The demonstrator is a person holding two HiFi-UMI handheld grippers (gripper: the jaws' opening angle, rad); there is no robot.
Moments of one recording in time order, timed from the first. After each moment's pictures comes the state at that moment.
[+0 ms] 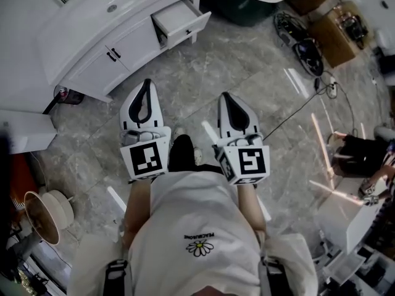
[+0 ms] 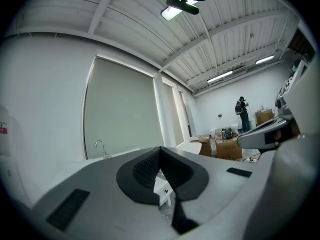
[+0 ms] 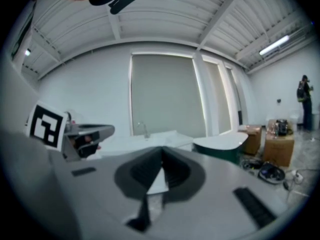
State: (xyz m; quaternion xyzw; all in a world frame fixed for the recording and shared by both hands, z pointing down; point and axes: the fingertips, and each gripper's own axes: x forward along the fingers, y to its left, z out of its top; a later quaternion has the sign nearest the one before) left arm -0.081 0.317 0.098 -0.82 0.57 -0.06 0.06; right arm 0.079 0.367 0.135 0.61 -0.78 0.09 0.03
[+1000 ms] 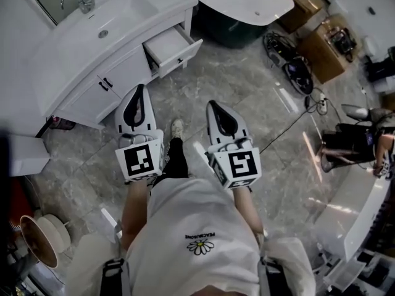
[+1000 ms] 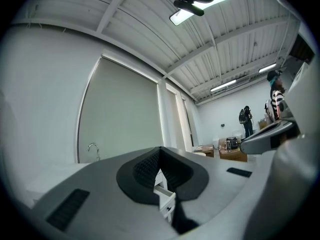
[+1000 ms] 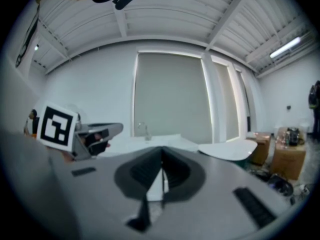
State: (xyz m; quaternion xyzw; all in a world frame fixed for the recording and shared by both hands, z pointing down) left arm -0.079 0.215 0.093 -0.82 0.57 0.01 0.08; right arm 0.071 0.273 0.130 0.59 -0.81 0.05 0.04
